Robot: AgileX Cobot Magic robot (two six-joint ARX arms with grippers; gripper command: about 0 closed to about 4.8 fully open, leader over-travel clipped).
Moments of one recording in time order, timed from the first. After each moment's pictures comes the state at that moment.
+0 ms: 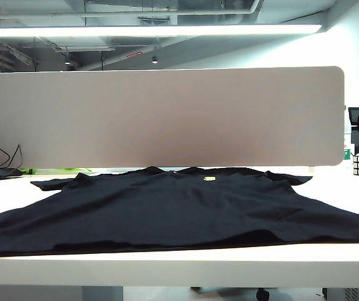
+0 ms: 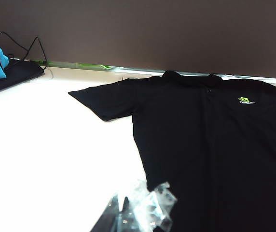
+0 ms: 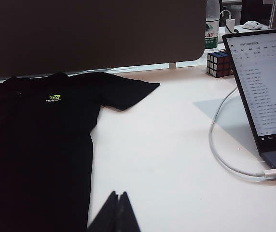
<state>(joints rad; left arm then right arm) -0.19 0.00 0.00 -0.02 -0.11 -0.08 0.10 0.01 0.01 -0.02 0.18 0.08</state>
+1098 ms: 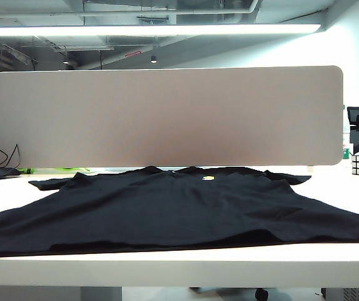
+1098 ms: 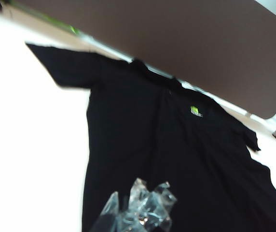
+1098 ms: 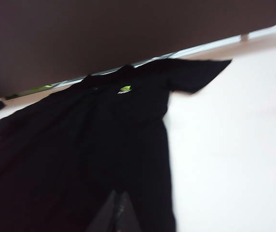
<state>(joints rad) -0.19 0.00 0.01 -0.07 -0.01 -0.48 0.11 0.01 0.01 -0.03 -0.08 0.31</state>
